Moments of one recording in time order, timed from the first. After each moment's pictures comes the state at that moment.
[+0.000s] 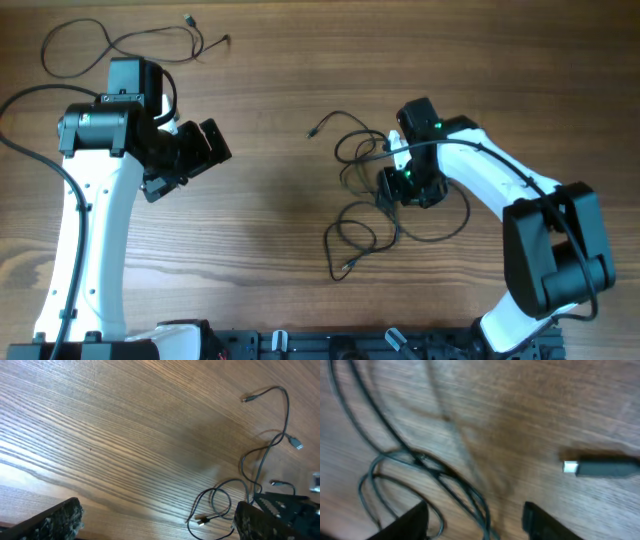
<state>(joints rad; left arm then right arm) 0.00 1.45 1.45 -1.35 0.15 -0.48 0.33 1.82 1.10 -0.86 -0.30 0.15</state>
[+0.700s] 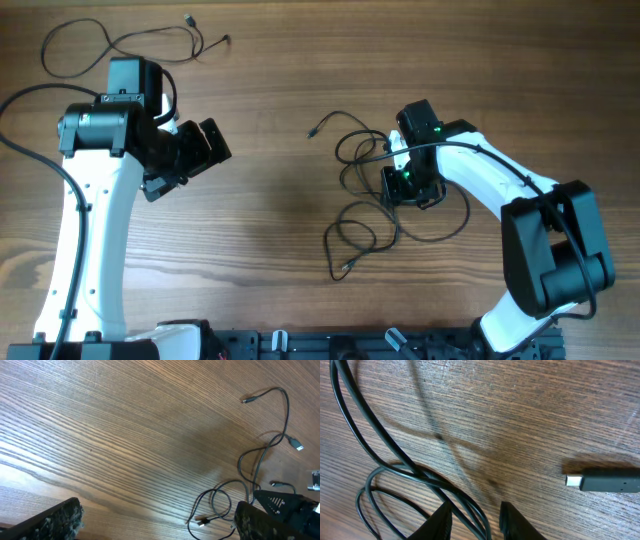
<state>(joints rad) 0.00 1.45 1.45 -1.35 0.15 -0.48 0.33 1.83 1.08 -0.81 -0.30 0.18</state>
